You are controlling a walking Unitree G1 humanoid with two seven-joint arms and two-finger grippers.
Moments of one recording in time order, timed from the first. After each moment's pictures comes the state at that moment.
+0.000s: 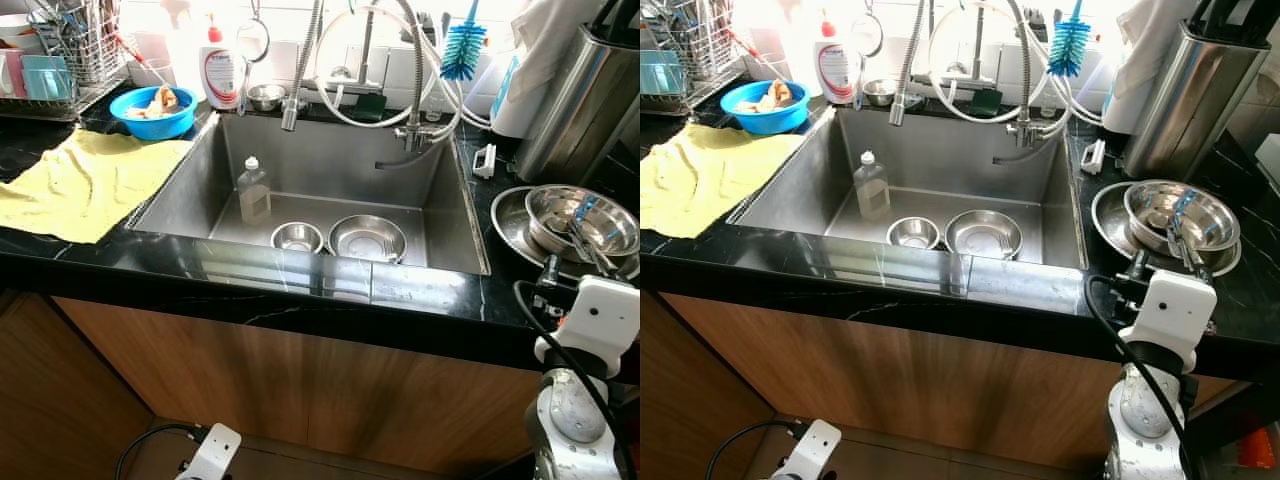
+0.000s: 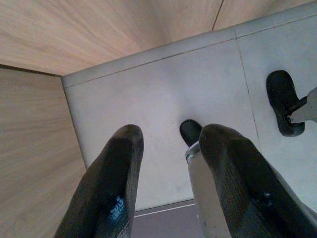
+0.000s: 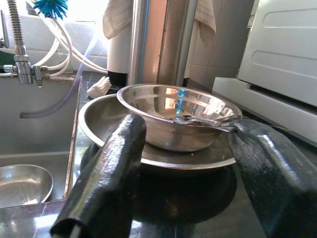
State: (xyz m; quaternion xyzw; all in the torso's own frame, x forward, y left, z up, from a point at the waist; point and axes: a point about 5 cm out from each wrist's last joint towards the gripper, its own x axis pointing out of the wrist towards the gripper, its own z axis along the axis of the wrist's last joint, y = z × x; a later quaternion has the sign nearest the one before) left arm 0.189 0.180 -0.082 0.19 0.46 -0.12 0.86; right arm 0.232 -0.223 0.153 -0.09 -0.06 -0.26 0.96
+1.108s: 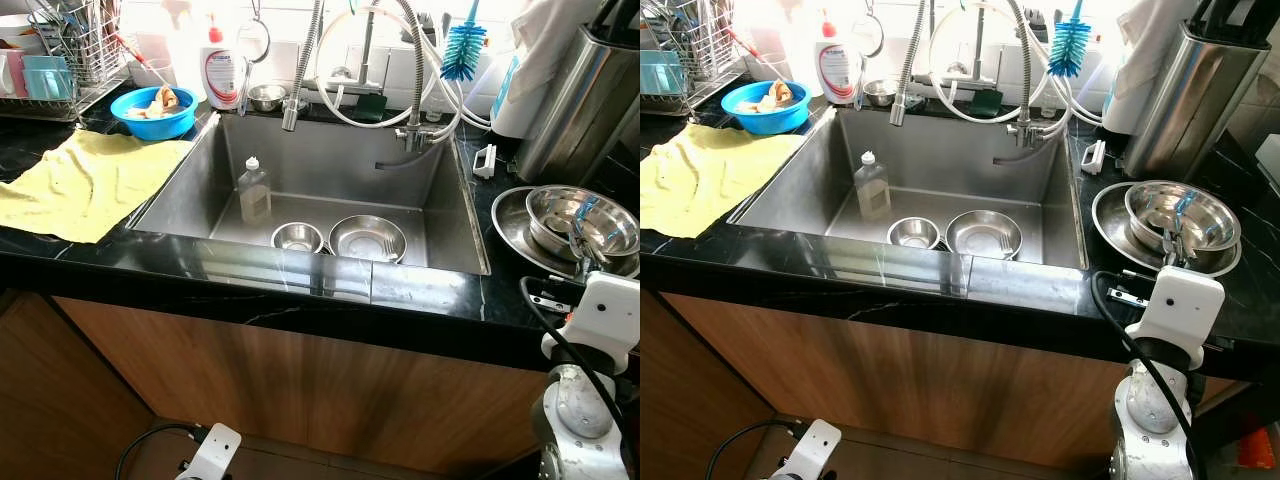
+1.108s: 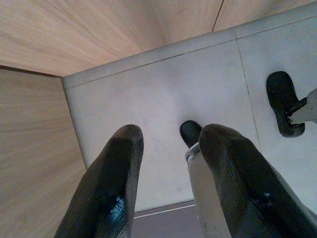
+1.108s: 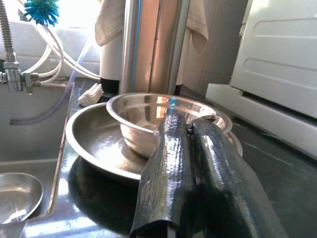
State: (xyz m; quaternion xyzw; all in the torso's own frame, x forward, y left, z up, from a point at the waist) left arm 0.189 0.180 -0.082 0.19 0.46 -0.12 0.86; right arm 0.234 -0.232 0.160 -0.09 -0.07 -0.27 0.96
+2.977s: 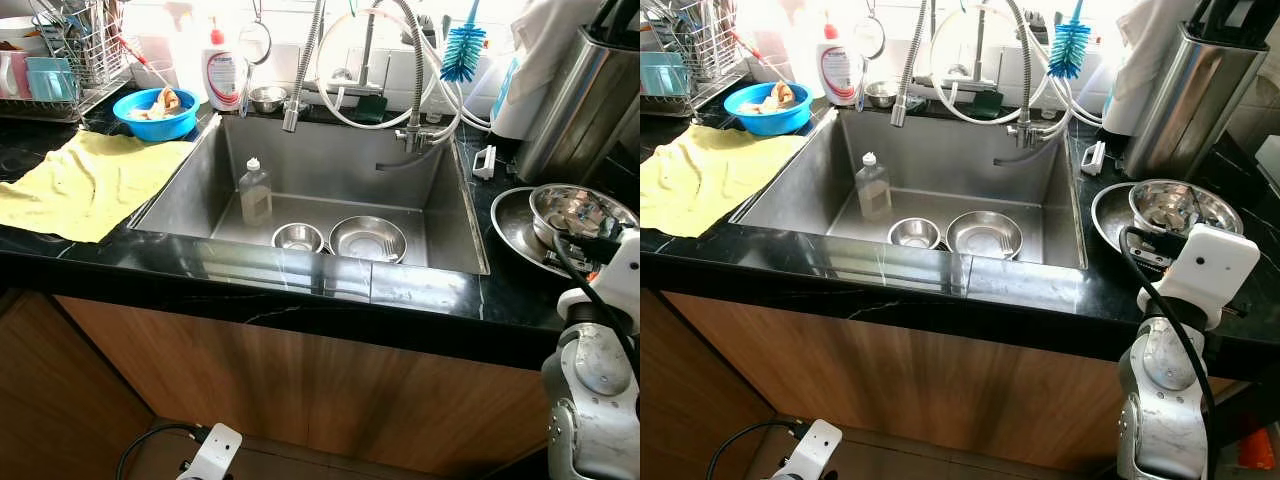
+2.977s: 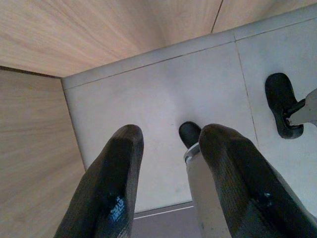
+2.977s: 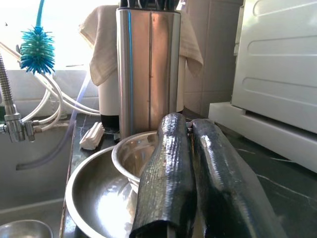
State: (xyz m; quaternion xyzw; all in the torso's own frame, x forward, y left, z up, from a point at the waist) left arm 0.189 0.179 -0.082 0.18 0.45 -0.12 0.86; right arm 0.256 -0.239 0.192 -0.05 -0.11 -0.27 0.95
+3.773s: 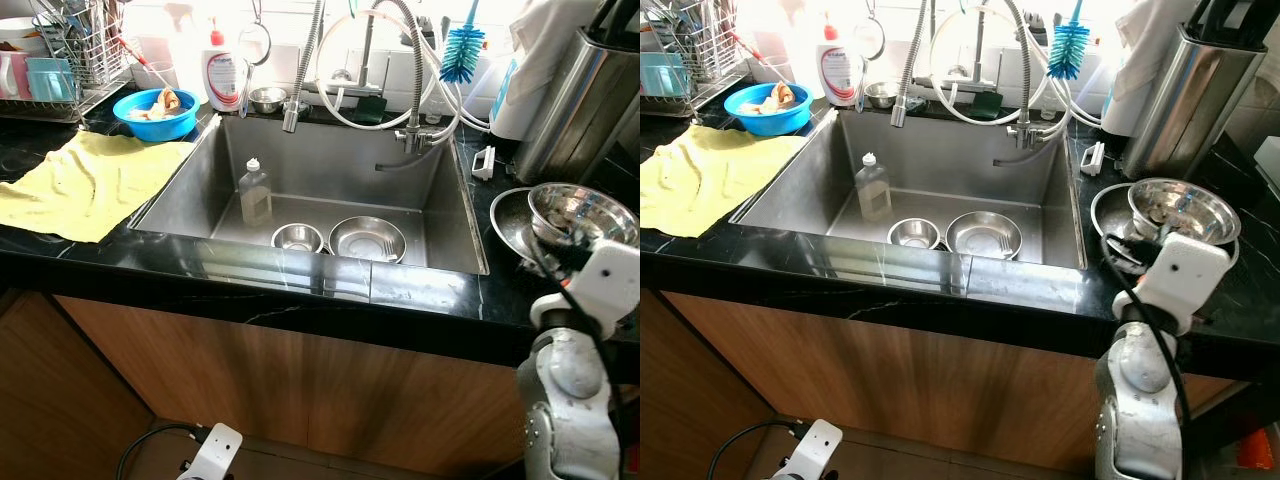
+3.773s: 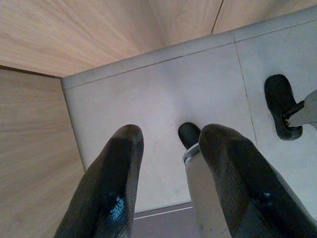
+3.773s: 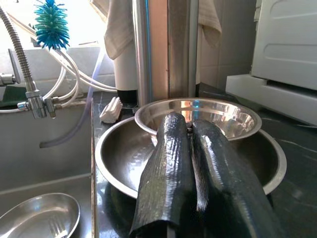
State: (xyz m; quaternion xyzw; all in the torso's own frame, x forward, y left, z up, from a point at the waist) left arm 0.189 0.178 -0.082 0.18 0.45 -0.12 0.86; right arm 0.261 -0.220 0.173 -0.01 -0.08 -0.25 0.96
